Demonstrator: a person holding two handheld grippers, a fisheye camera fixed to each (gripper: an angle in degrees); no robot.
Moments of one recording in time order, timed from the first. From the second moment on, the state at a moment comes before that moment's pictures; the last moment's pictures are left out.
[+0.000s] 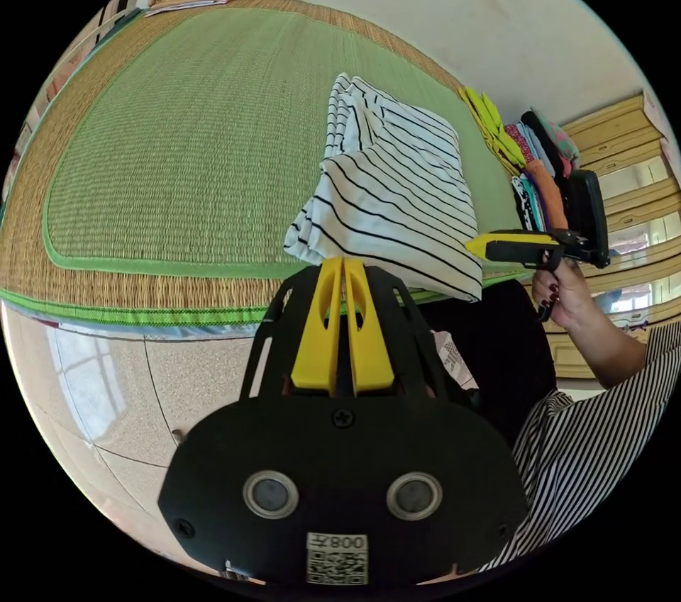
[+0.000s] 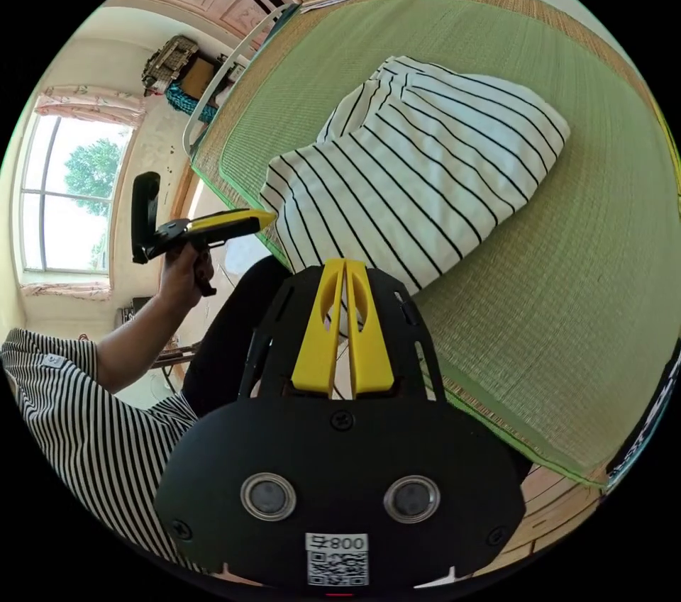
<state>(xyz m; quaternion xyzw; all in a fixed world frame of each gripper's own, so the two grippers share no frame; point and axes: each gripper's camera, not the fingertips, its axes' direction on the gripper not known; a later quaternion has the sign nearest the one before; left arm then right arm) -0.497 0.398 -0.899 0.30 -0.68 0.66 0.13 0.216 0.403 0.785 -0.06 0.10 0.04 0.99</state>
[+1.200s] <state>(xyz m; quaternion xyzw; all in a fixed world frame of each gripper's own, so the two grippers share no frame) -0.552 0.303 -0.841 0.10 -0.79 0.57 0.19 0.304 0.491 0.637 0.01 -0.14 0.19 0.97</state>
